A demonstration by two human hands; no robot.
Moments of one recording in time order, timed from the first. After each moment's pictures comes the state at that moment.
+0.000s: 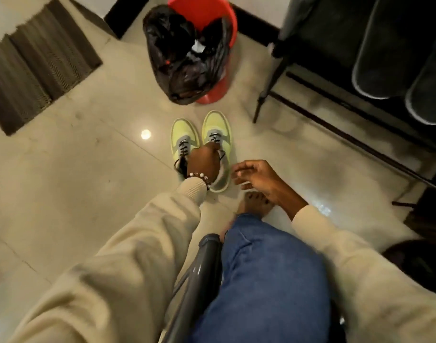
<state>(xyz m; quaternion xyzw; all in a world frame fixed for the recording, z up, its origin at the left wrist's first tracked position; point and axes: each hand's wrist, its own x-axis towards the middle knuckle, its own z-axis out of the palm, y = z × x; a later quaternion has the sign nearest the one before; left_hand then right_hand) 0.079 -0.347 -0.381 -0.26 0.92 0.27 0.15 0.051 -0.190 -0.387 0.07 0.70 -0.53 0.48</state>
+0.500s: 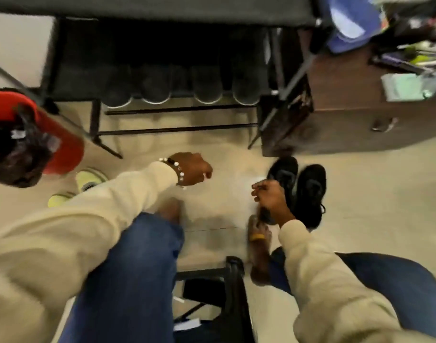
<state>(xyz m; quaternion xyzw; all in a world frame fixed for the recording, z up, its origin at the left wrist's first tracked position) 0.043 -0.048 -0.281 0.44 0.83 -0.06 0.35 0.190 0.154 -0.341 0.42 0.73 -0.51 0.17</state>
